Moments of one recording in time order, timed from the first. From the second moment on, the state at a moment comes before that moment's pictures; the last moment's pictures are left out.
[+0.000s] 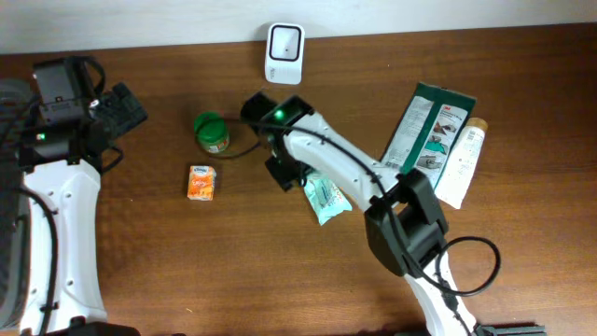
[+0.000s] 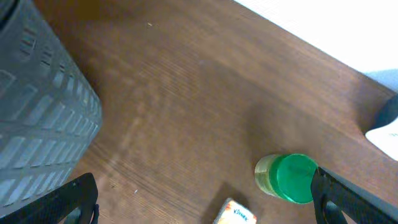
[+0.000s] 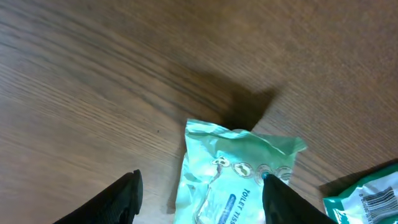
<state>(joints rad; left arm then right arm) 0.16 1.55 1.54 -0.85 -0.15 -0.36 0.68 2.28 2.00 -1.29 0.14 0.13</state>
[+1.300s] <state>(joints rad) 0.16 1.55 1.54 -0.87 -0.15 -0.36 0.44 2.31 1.83 -1.01 -0.60 -0.08</state>
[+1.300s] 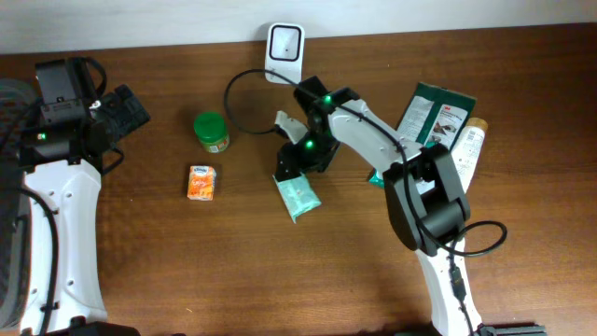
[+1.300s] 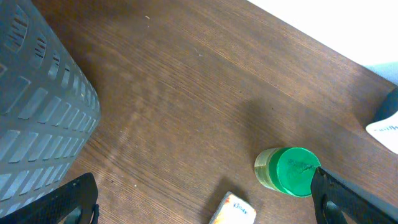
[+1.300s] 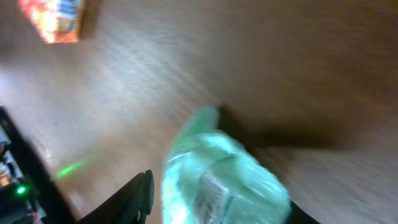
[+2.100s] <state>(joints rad) 0.16 1.55 1.54 -0.87 -0.15 -0.36 0.61 2.30 1.89 -1.06 -0.13 0.36</state>
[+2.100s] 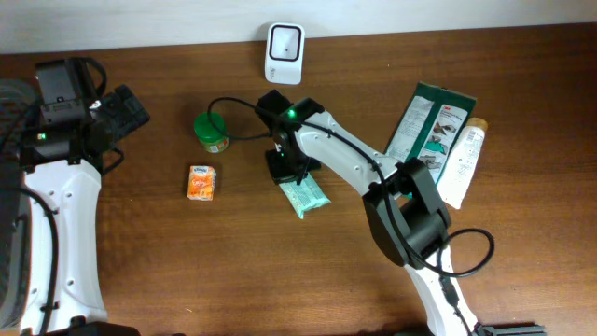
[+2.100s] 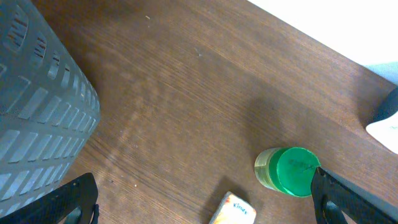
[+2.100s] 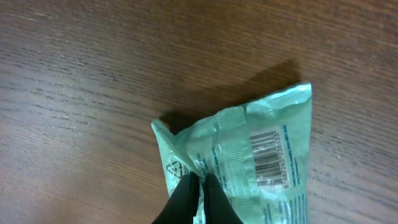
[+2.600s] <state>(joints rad) 0.16 1.55 1.54 -0.87 -0.14 -0.36 0.61 2.28 2.08 -1.26 -0.22 0.28</state>
